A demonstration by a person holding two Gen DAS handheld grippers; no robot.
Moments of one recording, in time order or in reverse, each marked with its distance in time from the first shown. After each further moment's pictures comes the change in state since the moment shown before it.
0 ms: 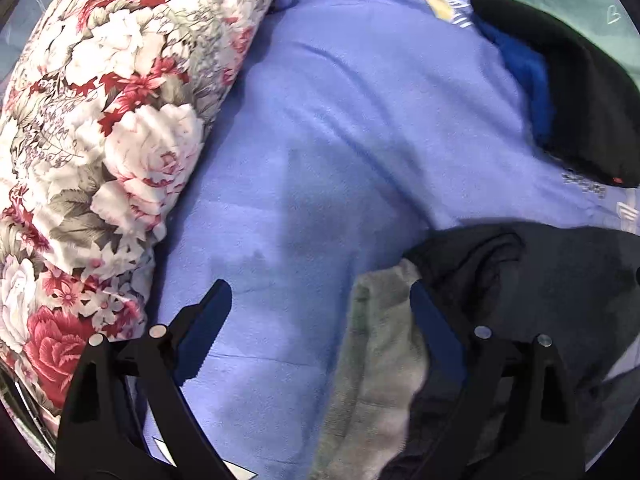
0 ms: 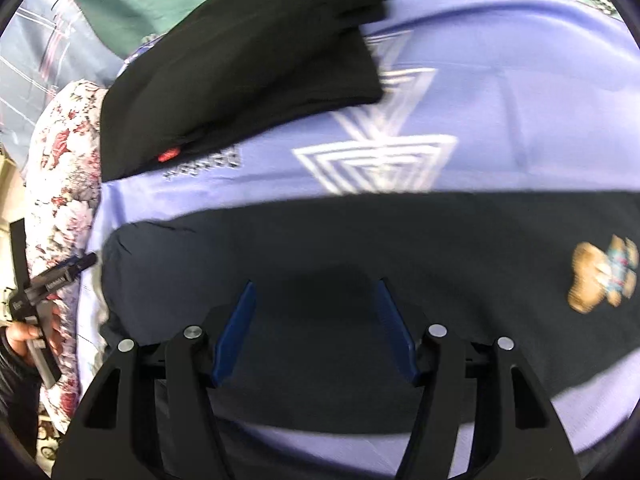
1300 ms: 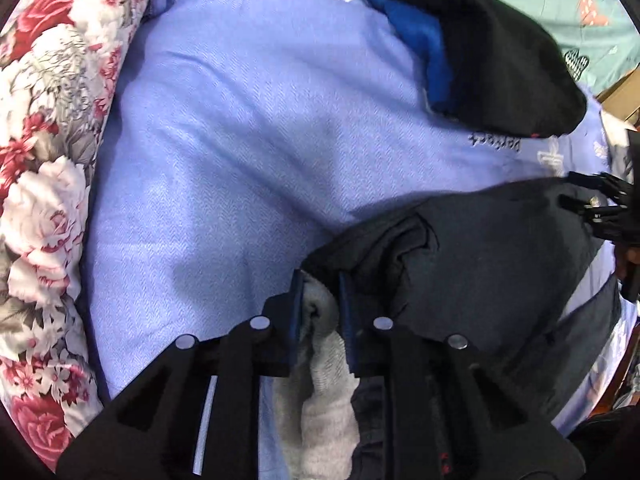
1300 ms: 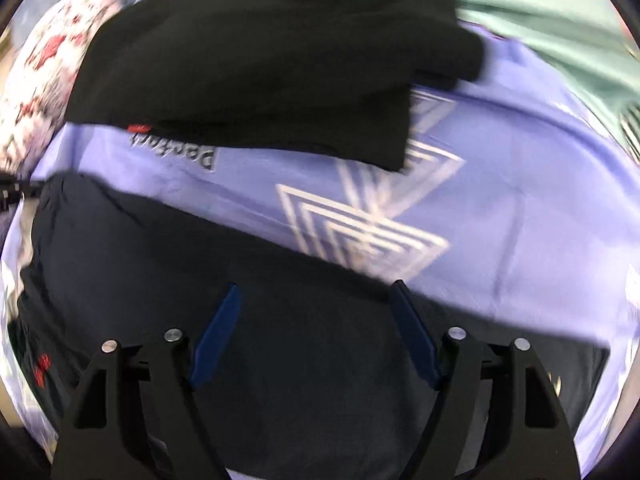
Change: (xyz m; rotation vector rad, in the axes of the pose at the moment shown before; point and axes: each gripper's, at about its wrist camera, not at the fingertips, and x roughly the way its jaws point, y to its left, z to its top) left arm 0.000 -0.038 0.017 0.216 0.060 -0.342; right arm 0.016 0.019 0.027 -0.420 0.034 -0.228
